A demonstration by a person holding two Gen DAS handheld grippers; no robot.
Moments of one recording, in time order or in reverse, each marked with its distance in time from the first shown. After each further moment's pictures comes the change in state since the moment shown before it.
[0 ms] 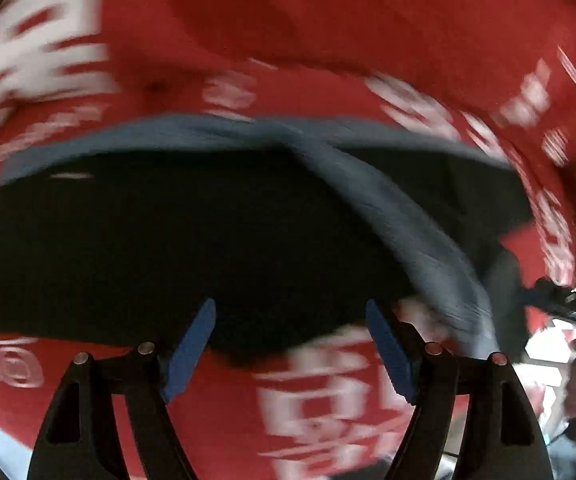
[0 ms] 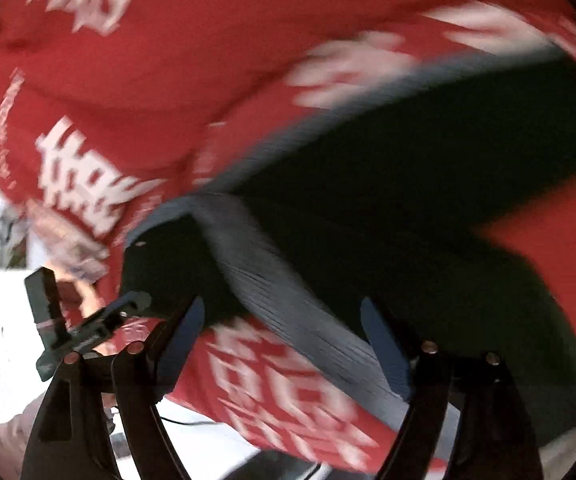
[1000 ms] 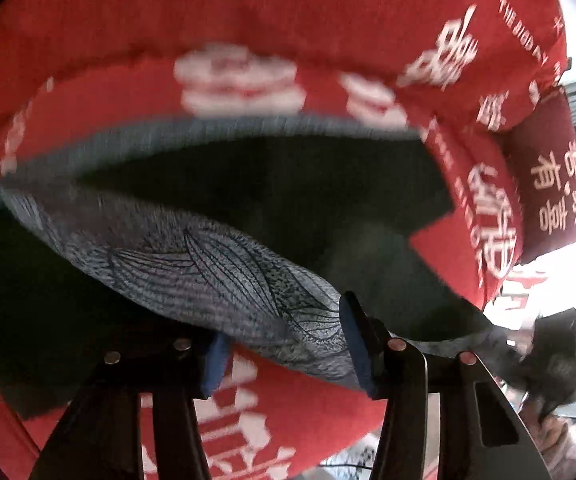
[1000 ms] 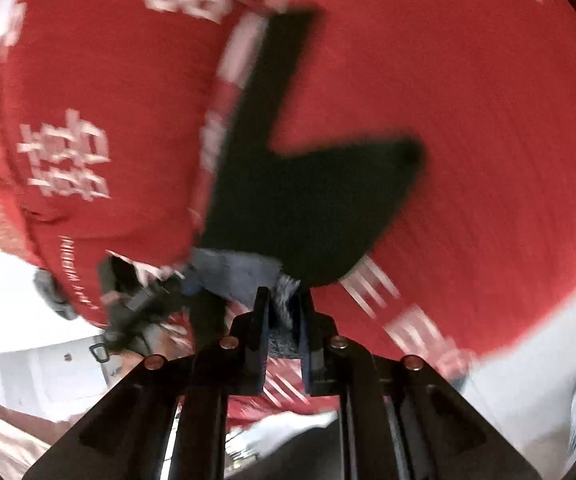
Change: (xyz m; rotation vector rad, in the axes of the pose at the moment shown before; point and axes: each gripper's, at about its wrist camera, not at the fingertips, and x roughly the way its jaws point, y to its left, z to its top) left arm 0.046 -0.162 0.066 0.083 0.048 -0.191; right arm -0.095 -0.151 -0.034 0.364 -0.191 0.400
